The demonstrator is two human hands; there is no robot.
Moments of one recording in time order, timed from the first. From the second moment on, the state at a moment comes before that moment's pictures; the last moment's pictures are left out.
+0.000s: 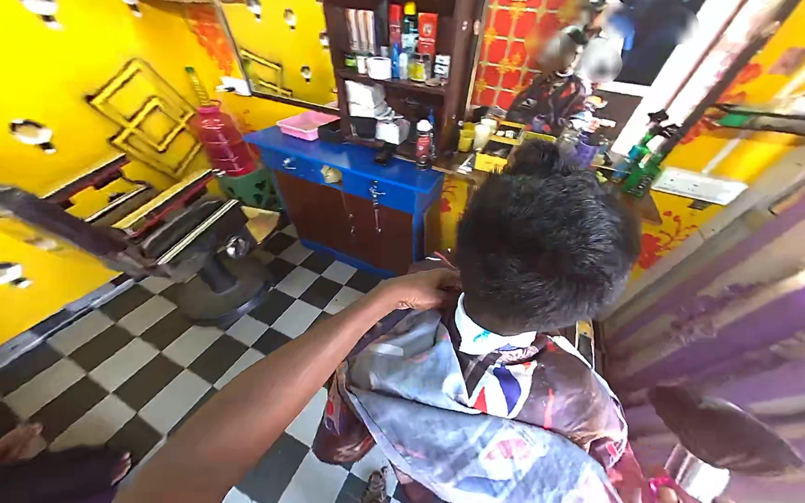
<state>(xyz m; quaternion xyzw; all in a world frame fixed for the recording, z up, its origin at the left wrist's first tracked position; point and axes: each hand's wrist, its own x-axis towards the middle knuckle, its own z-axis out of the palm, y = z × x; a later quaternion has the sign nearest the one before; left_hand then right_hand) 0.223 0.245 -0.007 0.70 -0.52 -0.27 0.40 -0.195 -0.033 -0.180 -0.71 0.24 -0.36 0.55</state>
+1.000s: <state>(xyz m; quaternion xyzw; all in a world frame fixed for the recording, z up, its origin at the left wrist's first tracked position) 0.156 0.295 -0.069 0.72 -0.60 0.08 0.33 -0.084 0.100 -0.117 -0.75 -0.01 -0.34 0.57</state>
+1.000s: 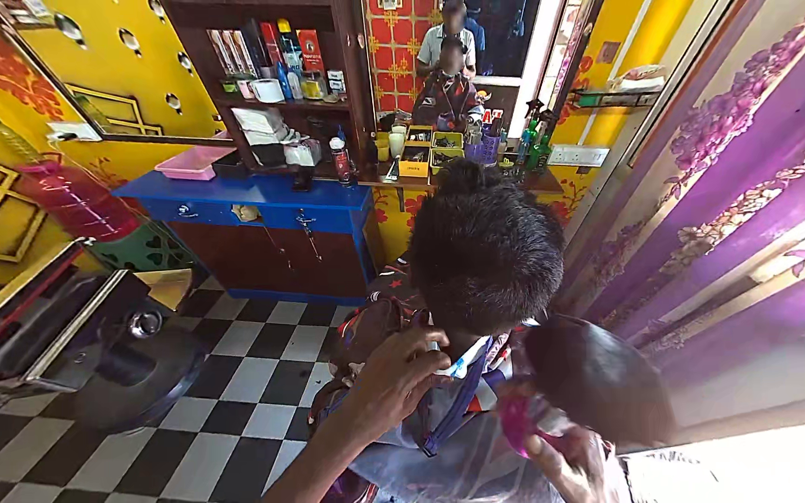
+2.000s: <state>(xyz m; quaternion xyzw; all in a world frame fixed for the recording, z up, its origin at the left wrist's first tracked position) 0.160 0.379 -0.078 0.77 -0.58 -0.05 0.27 -0.053 0.091 -0.053 -0.97 -0.11 -0.08 0.22</state>
